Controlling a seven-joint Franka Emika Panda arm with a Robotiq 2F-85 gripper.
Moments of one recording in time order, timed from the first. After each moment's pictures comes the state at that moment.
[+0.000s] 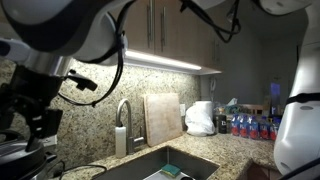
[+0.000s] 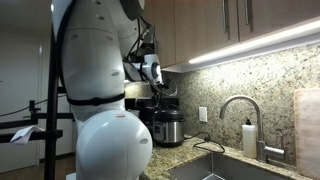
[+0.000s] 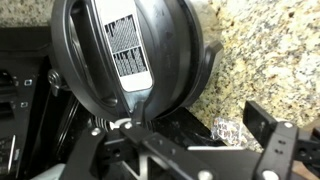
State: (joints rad) arm -0.13 -0.21 0.86 -2.16 0.14 2.49 -1.46
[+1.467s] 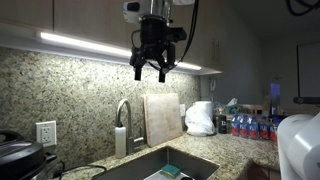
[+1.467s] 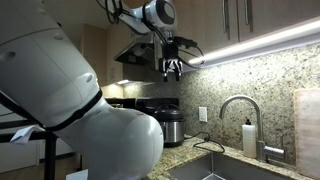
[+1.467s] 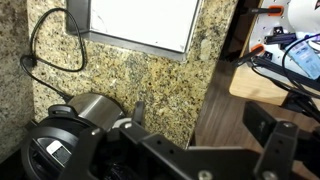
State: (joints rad) arm 0.19 -0.71 0.17 -2.19 0.10 1.64 -1.40
